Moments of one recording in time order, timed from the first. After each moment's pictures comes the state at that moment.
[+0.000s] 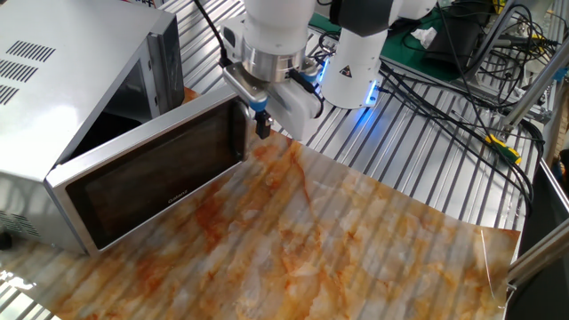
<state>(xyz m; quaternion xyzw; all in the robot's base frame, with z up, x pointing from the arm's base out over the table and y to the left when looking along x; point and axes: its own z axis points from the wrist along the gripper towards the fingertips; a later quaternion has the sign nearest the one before) 0.471 -0.011 0.294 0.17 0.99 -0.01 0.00</state>
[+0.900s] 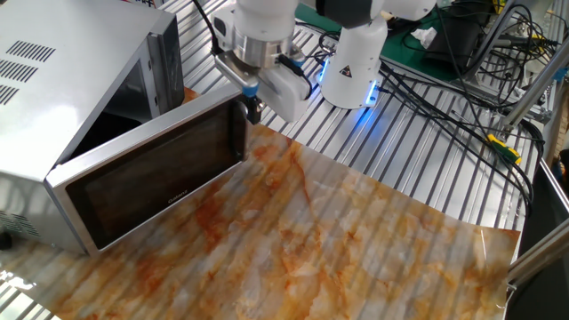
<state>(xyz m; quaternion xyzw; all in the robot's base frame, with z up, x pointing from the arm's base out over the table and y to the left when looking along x) 0.440 -0.050 0.285 0.14 0.99 -0.02 0.00</state>
